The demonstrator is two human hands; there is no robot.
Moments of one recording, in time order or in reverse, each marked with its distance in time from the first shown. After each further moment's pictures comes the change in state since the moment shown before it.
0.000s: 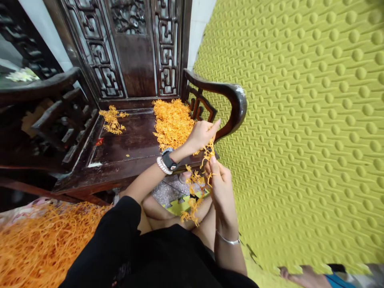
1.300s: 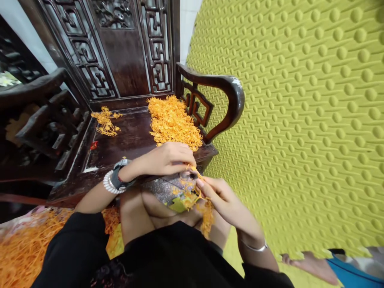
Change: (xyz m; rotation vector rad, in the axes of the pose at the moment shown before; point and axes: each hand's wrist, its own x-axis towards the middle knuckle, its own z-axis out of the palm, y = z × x) left_hand -0.066 0.033 -0.110 0.199 -0.670 0.473; right_hand -0.024 -0.032 -0.027 -0.272 -0.551 0.010
